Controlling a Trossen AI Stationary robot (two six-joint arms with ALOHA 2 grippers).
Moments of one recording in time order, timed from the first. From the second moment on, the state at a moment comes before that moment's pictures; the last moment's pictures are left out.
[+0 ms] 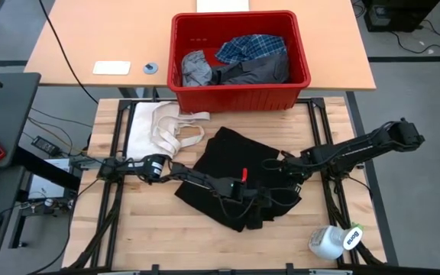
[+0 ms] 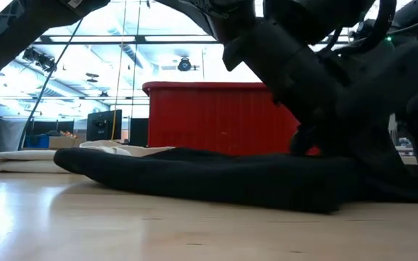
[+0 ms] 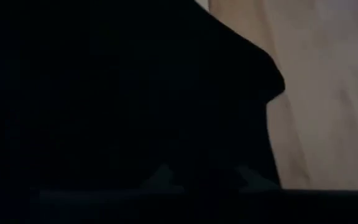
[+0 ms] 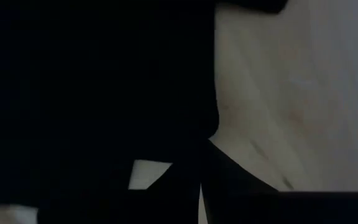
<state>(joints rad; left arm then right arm) -0.22 2.50 2.01 -0.33 -0.01 -0.20 0.10 1.14 0.47 -0.78 -0.05 0.69</state>
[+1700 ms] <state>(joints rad) -0.19 2.22 1.90 -1.04 0.18 -0.50 0.09 1.61 0.81 -0.43 -0.09 0.78</state>
